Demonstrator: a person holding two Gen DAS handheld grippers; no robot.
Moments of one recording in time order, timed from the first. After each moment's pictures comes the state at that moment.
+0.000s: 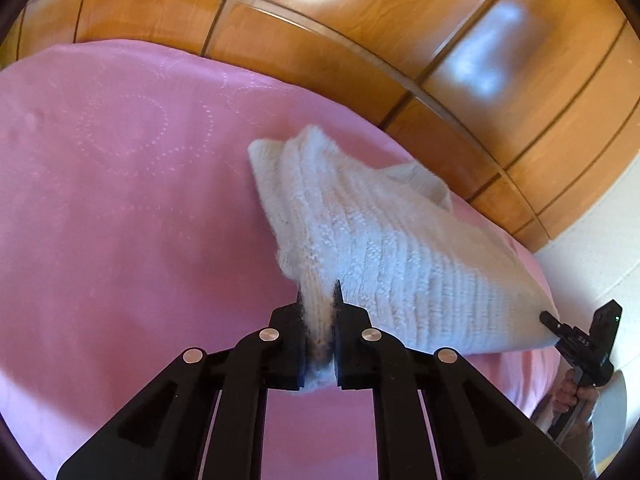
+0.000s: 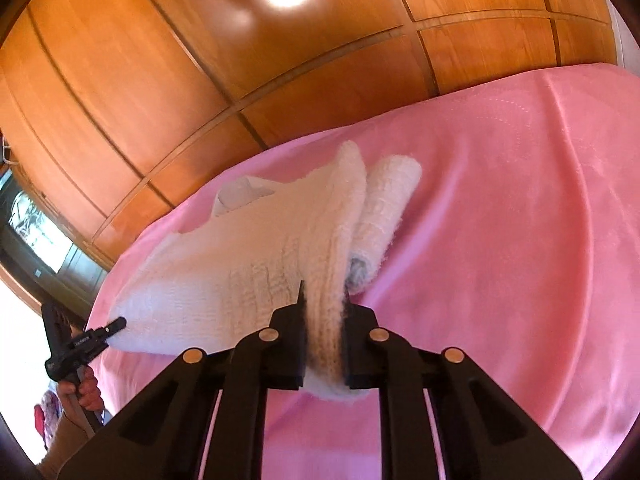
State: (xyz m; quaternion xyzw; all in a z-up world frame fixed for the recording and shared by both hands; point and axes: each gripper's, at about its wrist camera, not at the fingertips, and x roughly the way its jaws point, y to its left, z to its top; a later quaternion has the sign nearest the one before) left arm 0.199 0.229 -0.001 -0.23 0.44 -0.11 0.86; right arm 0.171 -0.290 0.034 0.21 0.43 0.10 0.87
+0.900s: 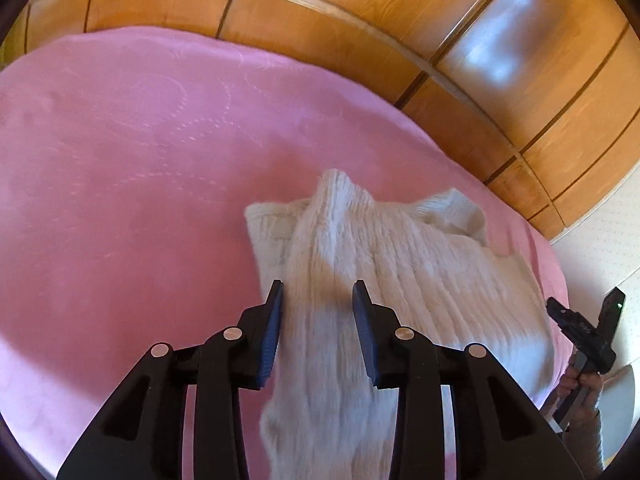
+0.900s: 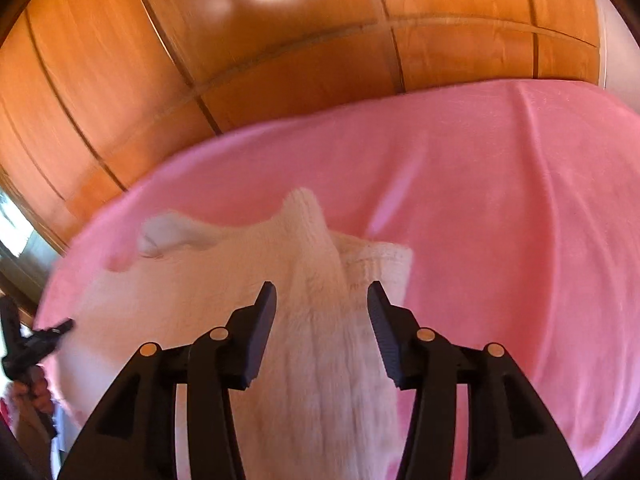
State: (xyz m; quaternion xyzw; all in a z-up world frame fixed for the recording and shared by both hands) left arm 0.203 0.234 -0.019 -0.21 0.47 -0.09 0.85; right arm 0.214 -0.276 0.001 0.14 0.47 0.03 0.87
